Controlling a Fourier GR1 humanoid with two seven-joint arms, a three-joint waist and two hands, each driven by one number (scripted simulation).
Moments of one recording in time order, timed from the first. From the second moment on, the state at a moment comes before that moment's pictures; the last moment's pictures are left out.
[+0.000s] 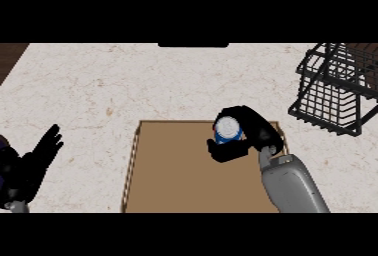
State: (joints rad) left arm 0.04 0.31 0.18 -1.38 0.04 -0.11 0.14; right arm -0.39 -0.03 0.24 -1.52 0.44 0.31 0.70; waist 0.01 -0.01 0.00
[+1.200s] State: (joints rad) left arm 0.02 0.32 0.19 -1.37 0.04 -0.13 0.15; right arm -0.98 -0.01 0.36 -1.41 1.24 0.04 1.21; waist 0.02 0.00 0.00
